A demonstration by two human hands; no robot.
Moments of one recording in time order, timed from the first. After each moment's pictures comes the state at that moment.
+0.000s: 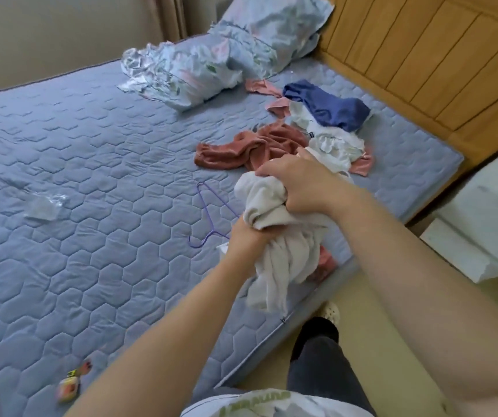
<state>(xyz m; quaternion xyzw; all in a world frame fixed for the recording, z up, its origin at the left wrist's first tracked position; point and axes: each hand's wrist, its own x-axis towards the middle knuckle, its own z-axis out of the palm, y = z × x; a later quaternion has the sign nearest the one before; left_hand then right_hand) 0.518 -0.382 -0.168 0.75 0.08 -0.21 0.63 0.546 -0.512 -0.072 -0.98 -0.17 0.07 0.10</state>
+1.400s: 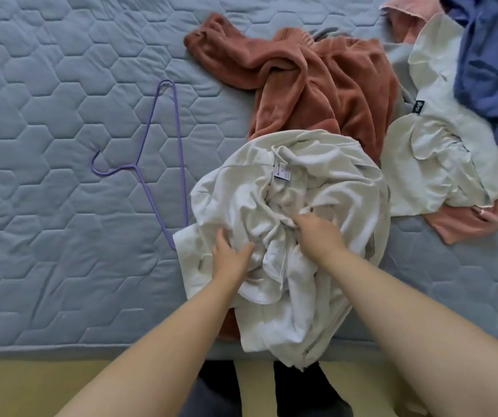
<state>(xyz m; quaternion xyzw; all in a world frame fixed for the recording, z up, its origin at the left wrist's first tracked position) 0.668 -0.670 -0.514 0.64 0.51 -0.14 0.55 0.786 -0.815 -0.511 -0.92 -0.24 0.30 0.05</state>
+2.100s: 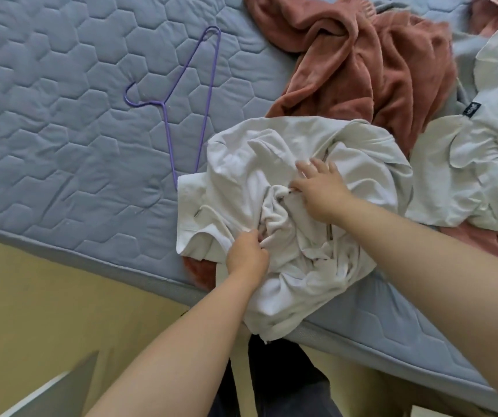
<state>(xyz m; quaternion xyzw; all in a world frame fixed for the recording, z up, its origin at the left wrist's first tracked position) 0.643 -0.768 -0.511 0.78 0.49 -0.18 0.36 0.833 -0.818 -0.504 -0.82 -0.51 0.27 -0.09</state>
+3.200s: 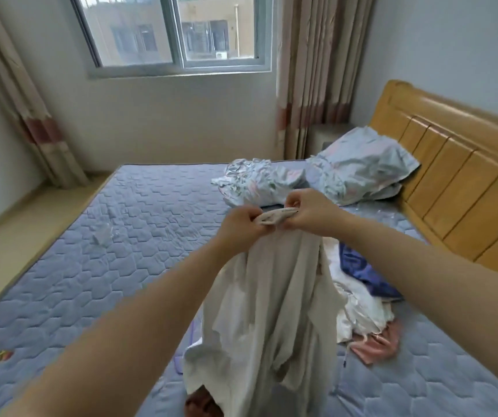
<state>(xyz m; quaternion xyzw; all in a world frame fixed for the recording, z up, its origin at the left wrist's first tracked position) 0.725 -0.737 -0.038 0.89 0.08 0.14 0.43 0.806 -0.893 -0.003 -0.86 -0.37 0.07 0.34</state>
